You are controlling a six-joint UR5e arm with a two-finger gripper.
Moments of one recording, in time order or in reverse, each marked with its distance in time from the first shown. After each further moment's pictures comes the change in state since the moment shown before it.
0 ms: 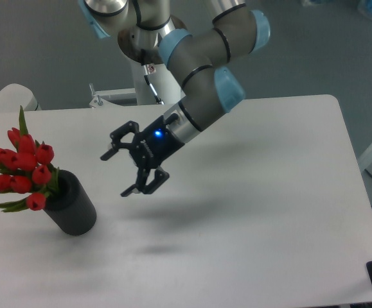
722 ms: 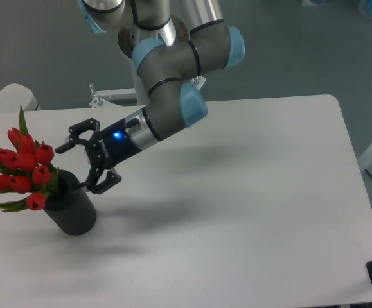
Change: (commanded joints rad) arm -0.127 -0.067 0.002 0.034 -0.098 0.000
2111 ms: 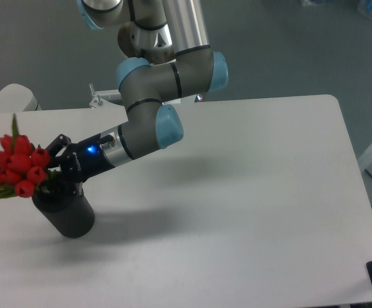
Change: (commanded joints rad) arm -0.038 -0.035 0.063 0.035 -0.021 -0.009
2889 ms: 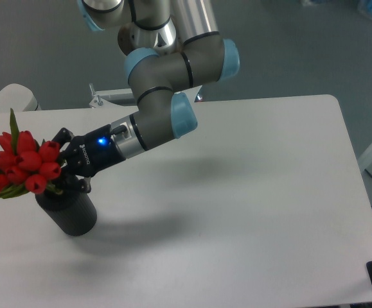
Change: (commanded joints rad) arm 0.055 0.034 0.069 0.002 -0.124 -0.207
